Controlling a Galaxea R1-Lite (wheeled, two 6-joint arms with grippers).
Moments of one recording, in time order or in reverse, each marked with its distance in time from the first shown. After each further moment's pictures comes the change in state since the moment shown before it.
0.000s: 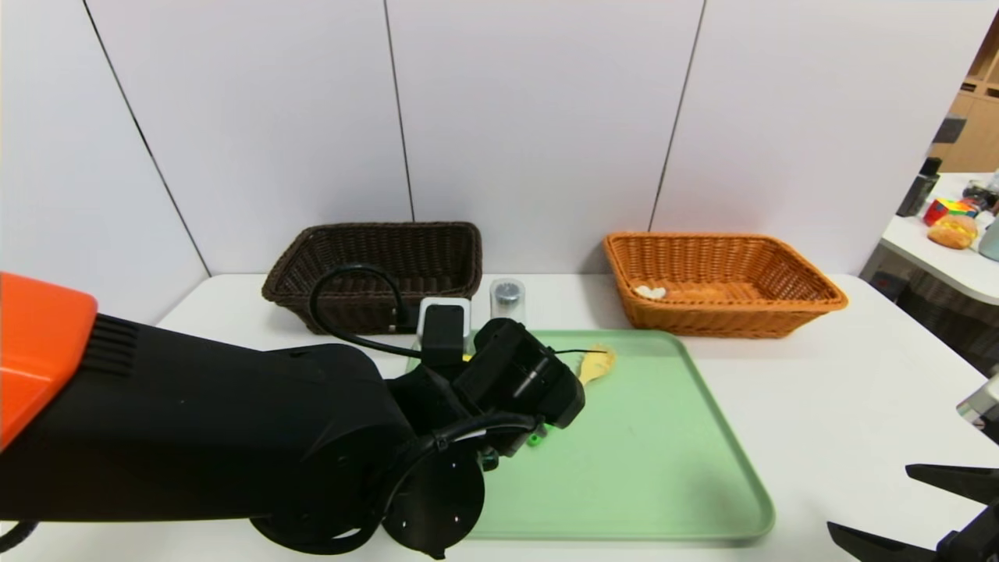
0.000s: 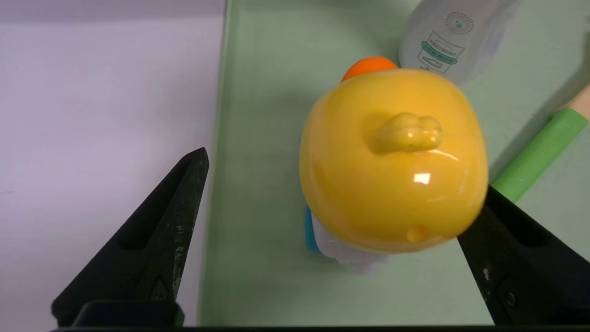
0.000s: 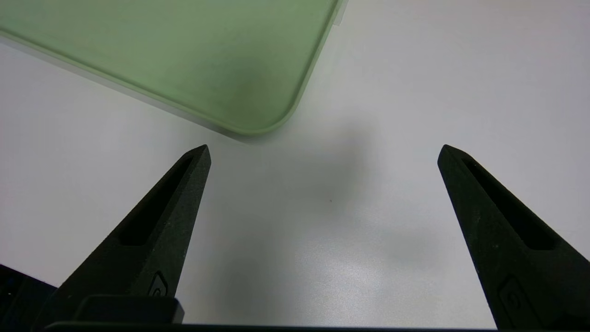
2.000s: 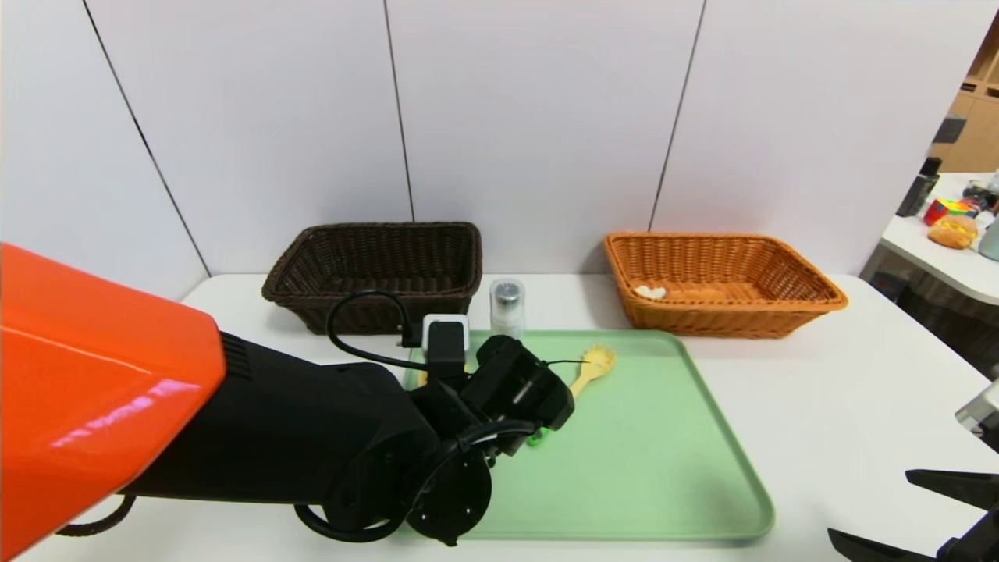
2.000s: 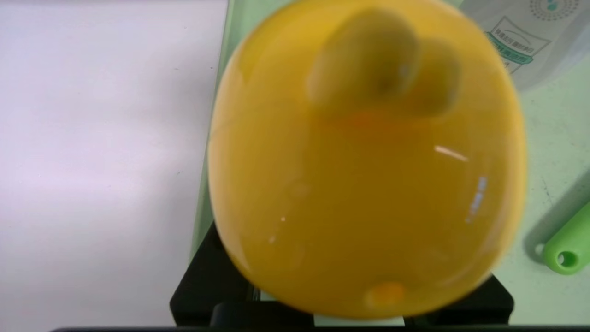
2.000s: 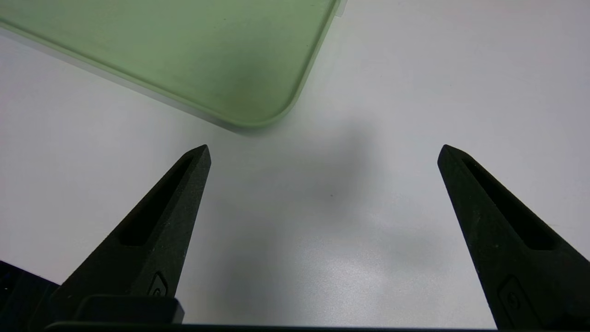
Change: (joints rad) left arm 0.047 0.087 0.037 -0.094 0.015 -0.003; right arm 0.000 -0.003 0.013 0.000 0.003 -0.004
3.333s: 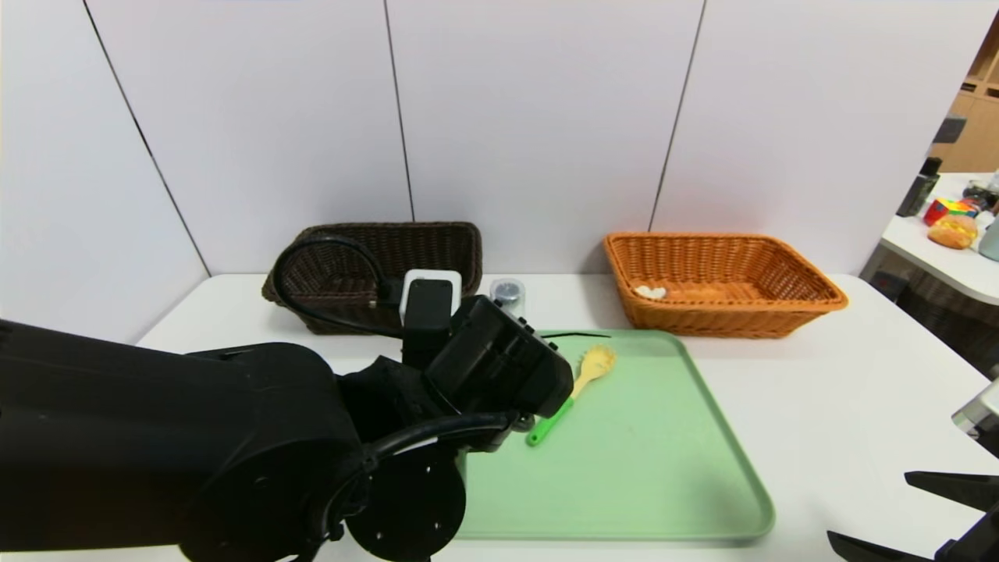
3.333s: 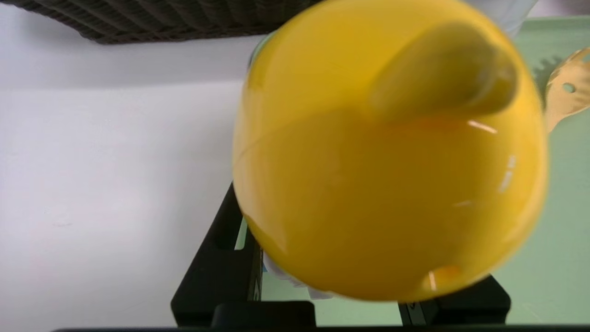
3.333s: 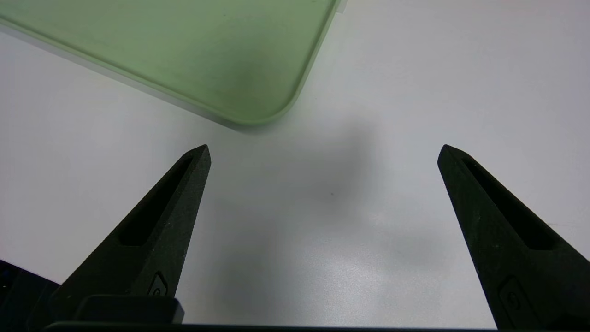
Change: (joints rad) left arm -0.068 -0.190 0.005 0.000 0.072 0.120; right arm 0.002 0.003 0.004 -0.001 0.000 -0.003
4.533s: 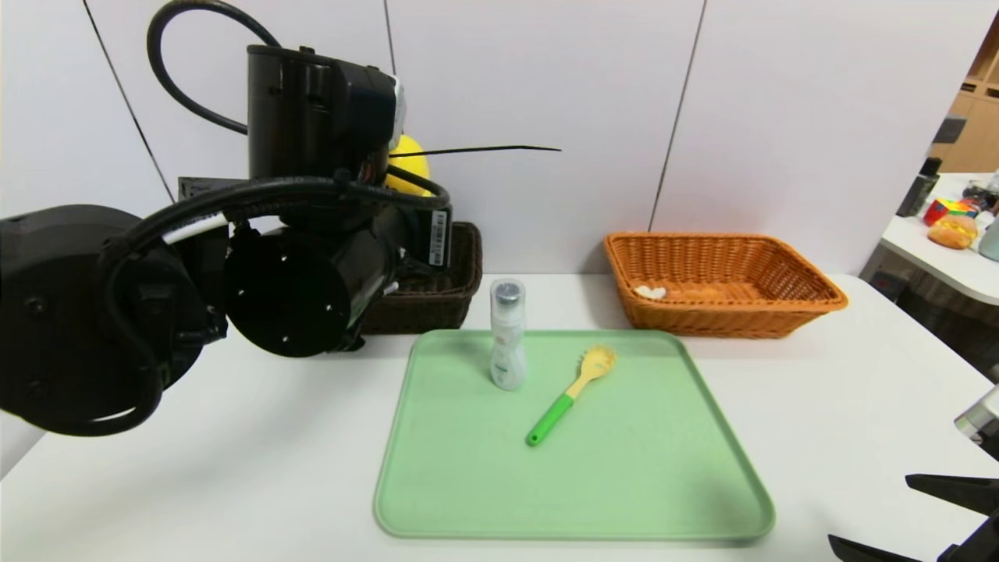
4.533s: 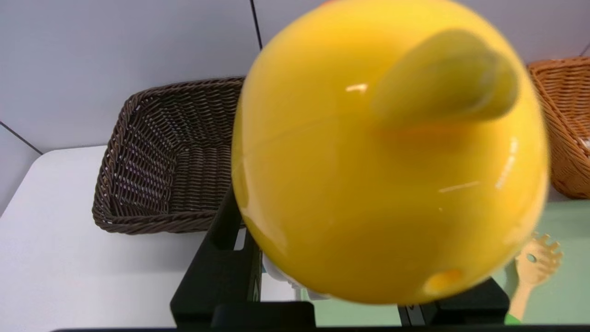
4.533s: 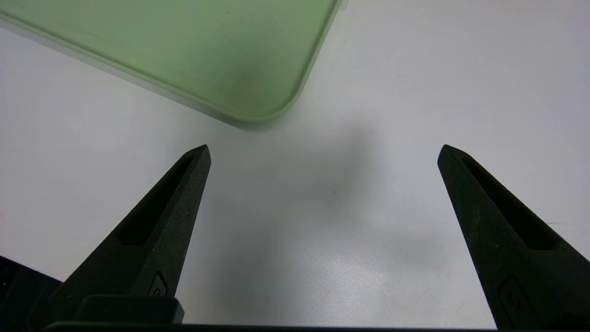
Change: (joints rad) left arm 0.220 -0.117 -0.141 -0.296 -0.137 0.510; right arm 0.008 -0.009 0.007 0.000 -0.001 0.002
